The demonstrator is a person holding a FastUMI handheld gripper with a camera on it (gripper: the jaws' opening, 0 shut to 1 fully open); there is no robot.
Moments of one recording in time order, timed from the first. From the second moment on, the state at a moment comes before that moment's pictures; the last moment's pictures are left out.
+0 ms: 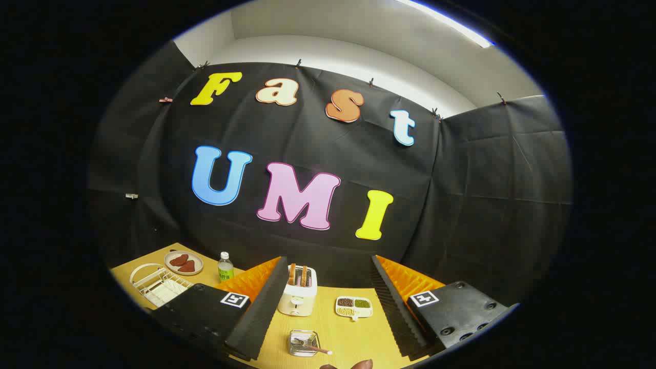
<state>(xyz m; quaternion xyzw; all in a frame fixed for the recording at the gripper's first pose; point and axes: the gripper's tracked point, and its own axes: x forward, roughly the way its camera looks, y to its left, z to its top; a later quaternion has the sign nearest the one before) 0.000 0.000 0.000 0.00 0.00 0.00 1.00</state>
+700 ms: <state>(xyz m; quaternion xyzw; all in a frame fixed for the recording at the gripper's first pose) 0.004 0.002 -0.015 0.01 0.02 0.00 1.00</state>
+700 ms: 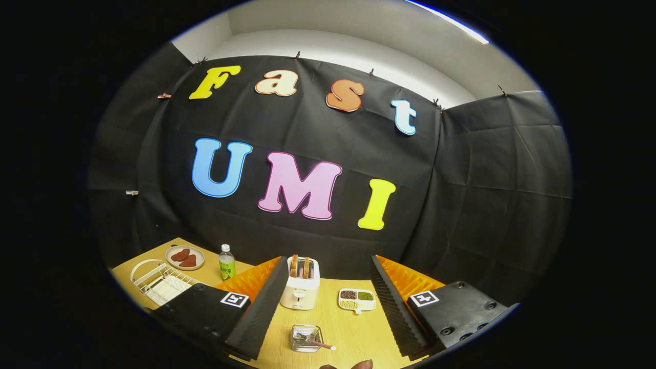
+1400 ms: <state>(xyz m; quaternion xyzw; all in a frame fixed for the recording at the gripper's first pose) 0.019 0.055 -0.040 0.04 0.09 0.07 0.99</state>
